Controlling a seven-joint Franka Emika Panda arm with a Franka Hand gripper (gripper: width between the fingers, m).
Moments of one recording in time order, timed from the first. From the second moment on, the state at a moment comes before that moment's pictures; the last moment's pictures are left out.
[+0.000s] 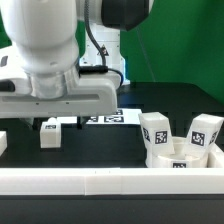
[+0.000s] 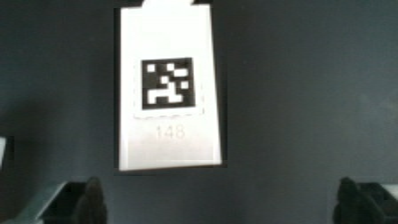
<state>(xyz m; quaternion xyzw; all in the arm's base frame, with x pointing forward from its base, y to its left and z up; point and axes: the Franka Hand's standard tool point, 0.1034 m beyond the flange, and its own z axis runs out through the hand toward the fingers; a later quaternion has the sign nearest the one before) 0.530 -0.119 0.039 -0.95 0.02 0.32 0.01</state>
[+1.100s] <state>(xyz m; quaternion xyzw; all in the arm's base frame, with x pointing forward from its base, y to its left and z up) 0.504 -0.118 0.018 -0.86 0.03 0.52 0.01</state>
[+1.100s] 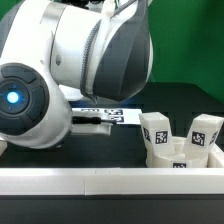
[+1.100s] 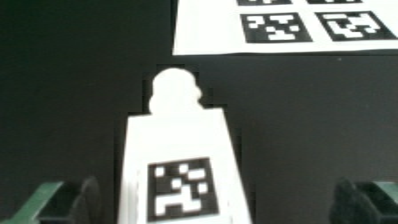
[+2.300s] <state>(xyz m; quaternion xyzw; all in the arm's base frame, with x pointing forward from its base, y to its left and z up) 0.524 -0.065 0.081 -0.86 0.10 0.50 -0.04</state>
